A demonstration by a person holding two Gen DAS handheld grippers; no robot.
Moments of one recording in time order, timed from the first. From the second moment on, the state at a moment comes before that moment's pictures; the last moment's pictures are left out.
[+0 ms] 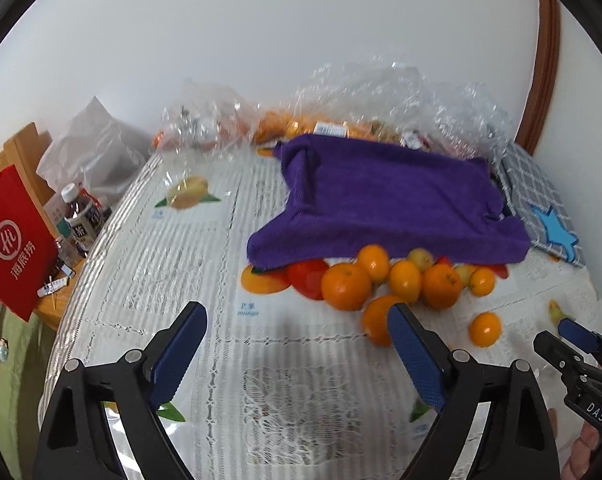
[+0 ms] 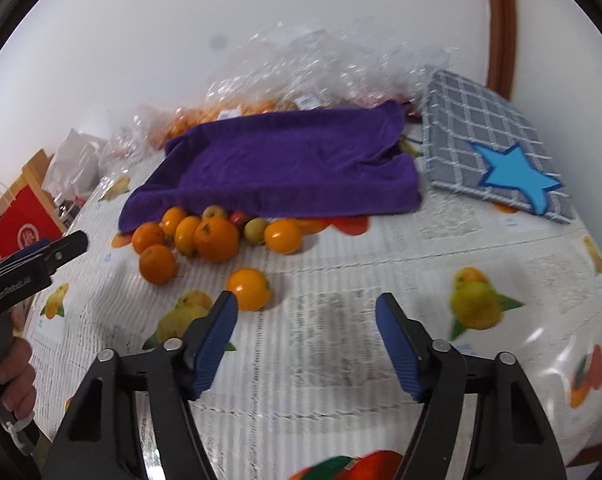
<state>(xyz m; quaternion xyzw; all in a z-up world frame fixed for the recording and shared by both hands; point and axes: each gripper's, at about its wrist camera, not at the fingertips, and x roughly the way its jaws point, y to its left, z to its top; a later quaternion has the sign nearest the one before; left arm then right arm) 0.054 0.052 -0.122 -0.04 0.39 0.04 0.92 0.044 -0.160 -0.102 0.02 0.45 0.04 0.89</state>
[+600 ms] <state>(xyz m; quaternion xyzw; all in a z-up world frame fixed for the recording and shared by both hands) 0.071 0.070 -0.156 -0.07 0.41 0.00 0.91 0.079 -0.127 -0.153 0.00 0.48 0.10 0.87</state>
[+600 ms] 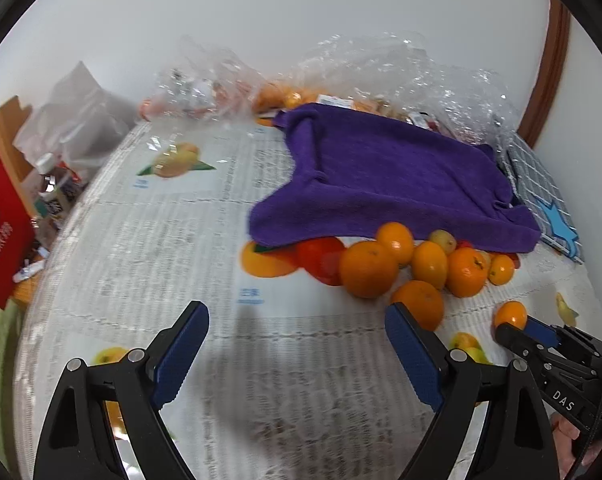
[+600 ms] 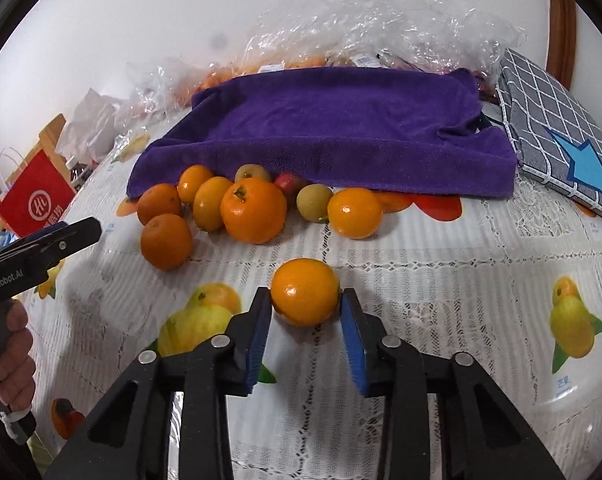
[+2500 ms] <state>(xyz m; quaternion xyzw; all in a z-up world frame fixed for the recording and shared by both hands) 0.074 0.017 -0.168 -0.10 0.36 -0.11 0.92 0.072 -0.206 -0.144 0.01 0.44 0.02 0.90</state>
